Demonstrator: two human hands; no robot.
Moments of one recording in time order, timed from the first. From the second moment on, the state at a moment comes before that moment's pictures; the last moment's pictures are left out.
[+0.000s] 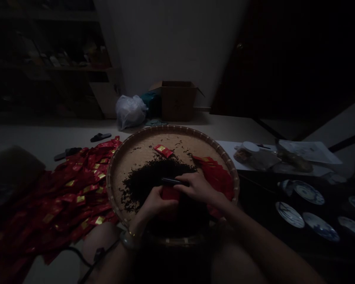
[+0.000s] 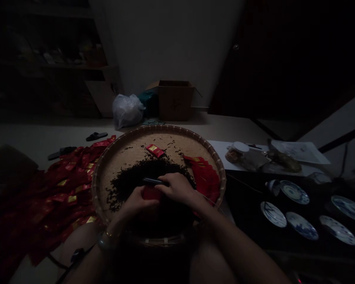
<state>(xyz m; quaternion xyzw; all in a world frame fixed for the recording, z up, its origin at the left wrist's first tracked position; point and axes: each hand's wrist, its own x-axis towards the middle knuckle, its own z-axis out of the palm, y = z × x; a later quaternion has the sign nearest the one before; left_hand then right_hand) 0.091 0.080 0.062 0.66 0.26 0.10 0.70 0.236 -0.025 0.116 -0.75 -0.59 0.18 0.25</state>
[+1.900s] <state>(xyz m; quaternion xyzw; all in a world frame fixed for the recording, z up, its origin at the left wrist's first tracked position) 0.091 0.079 0.059 0.66 0.25 0.15 0.69 0.233 -0.036 0.119 -0.73 -0.64 0.11 0.19</state>
